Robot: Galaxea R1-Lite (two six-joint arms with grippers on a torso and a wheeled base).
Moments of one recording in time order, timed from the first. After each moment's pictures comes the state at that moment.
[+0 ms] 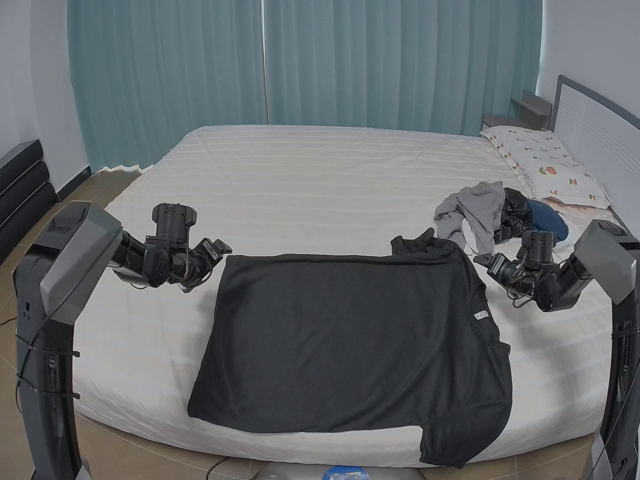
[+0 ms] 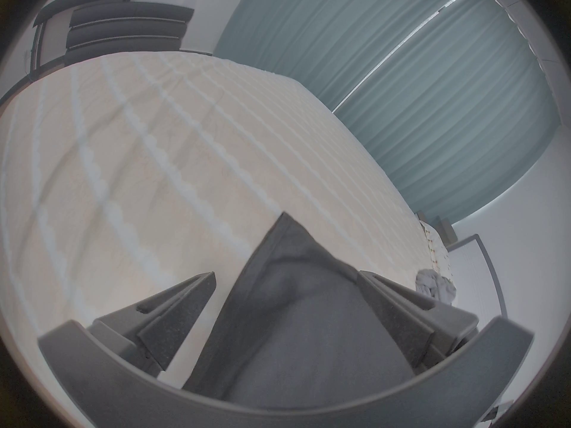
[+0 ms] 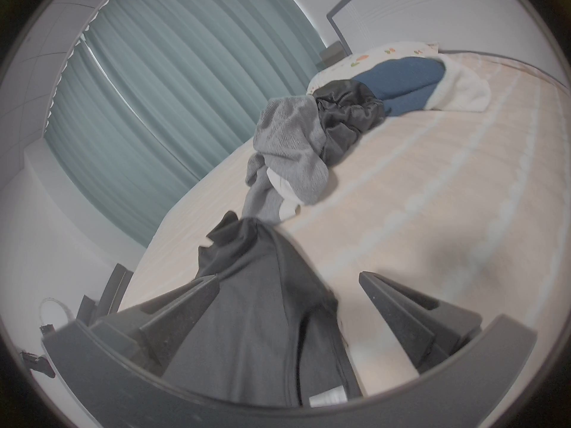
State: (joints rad) left arm -0.11 2.37 -1.43 -0.29 -0.07 -0.81; right arm -0.07 2.41 -1.16 -0.77 0.16 0.59
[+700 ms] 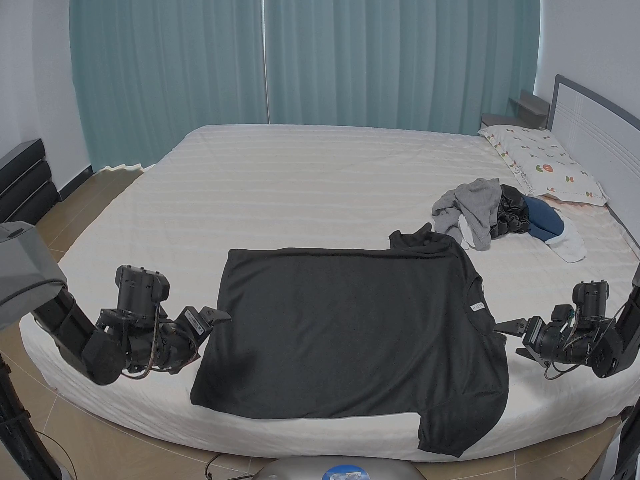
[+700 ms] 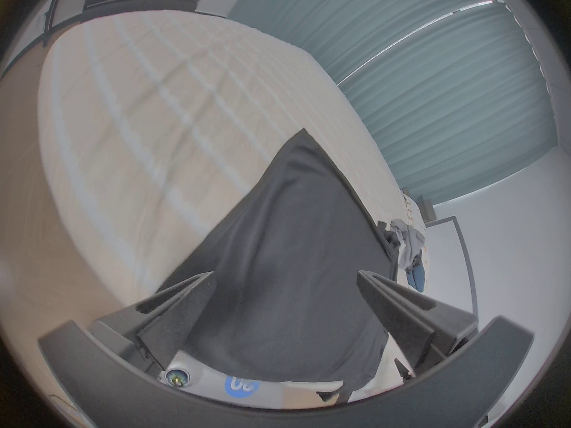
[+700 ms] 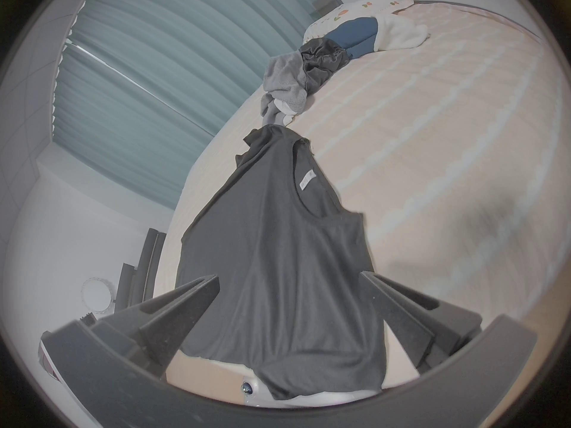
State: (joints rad) left arm -0.25 1.95 -0.52 -0.72 -0.12 -1.00; right arm -0.10 1.98 -0.31 -0.99 0.41 0.59
